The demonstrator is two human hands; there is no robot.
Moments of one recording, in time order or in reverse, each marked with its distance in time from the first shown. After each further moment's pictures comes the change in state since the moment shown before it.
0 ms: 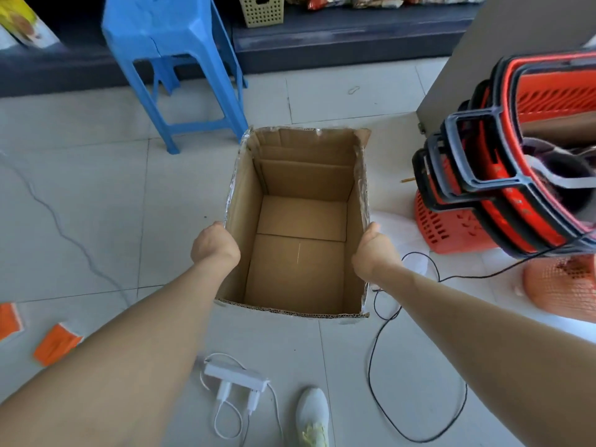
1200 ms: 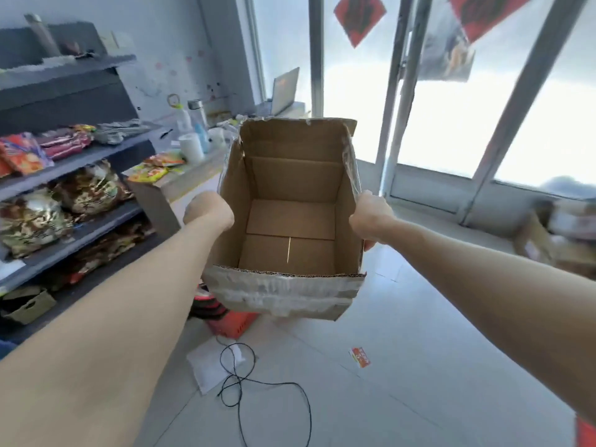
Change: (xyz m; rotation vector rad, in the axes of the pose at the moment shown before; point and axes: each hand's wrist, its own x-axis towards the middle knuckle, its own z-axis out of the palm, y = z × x) left_hand -0.756 0.262 -0.223 0.074 0.348 0.945; right_hand -0.618 0.504 -0.297 0.704 0.734 0.396
